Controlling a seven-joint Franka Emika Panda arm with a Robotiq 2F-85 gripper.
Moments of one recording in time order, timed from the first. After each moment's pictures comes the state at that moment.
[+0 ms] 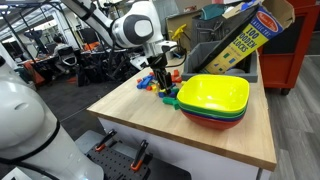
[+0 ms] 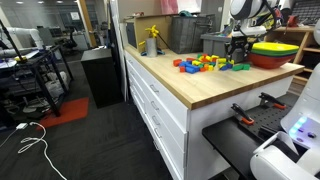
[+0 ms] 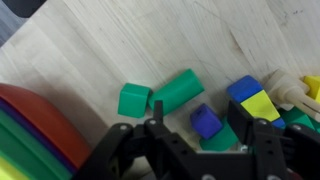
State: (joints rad) arm -0.16 -0.10 -0.14 -2.59 -0.14 2.49 0.44
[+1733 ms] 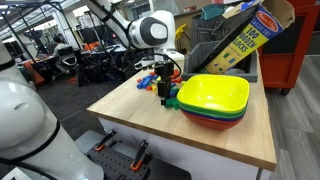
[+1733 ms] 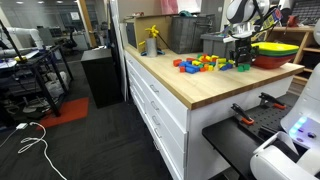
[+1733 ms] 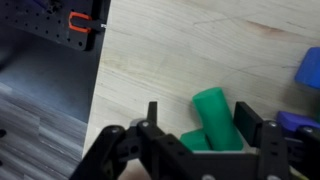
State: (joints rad) arm -0.16 0.07 -0.19 -2.44 -0.09 2.21 1.00
